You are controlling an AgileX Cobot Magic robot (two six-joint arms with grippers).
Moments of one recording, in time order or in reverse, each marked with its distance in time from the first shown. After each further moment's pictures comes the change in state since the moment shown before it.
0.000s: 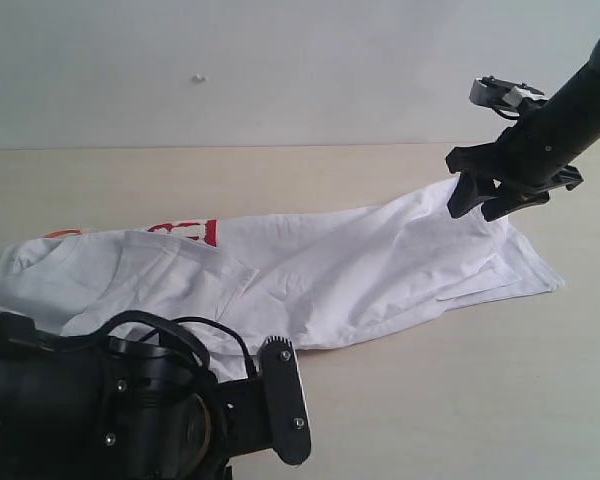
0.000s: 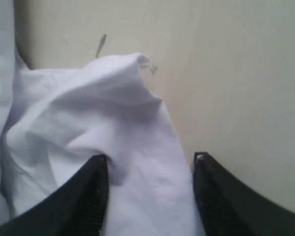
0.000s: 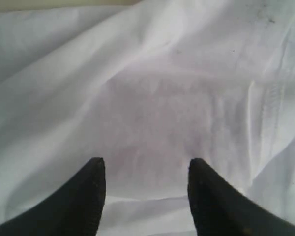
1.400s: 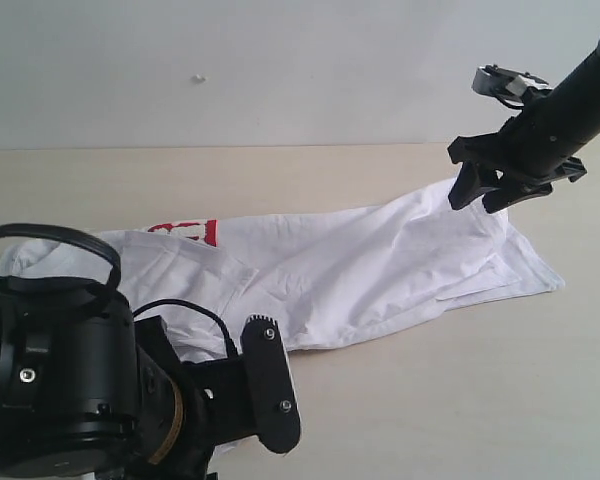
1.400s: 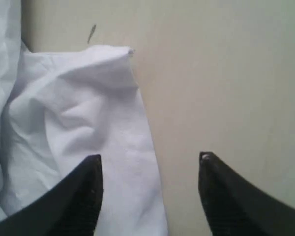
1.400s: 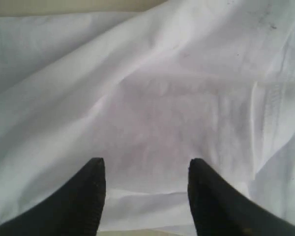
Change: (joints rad) left arm 0.004 -0.166 -0.019 -0.305 0.117 0.266; right arm 0.000 -0.028 0.000 0.006 0.019 0.000
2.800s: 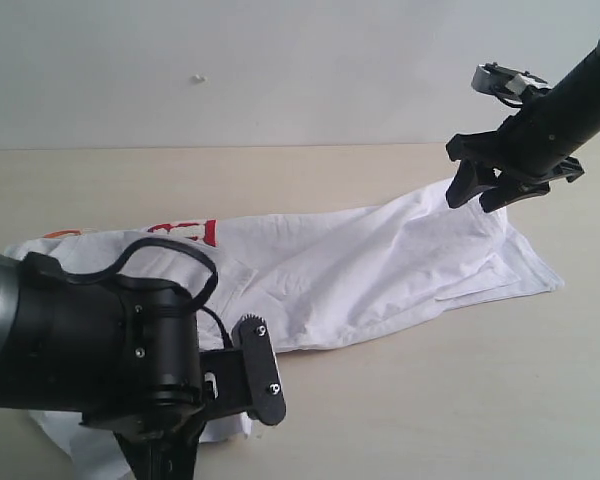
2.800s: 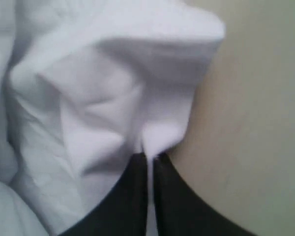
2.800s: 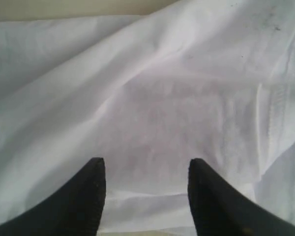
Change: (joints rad) left arm 0.086 0.200 -0.071 0.146 0.077 -0.075; right arm 0.000 -0.002 0.000 0.020 0.001 0.000
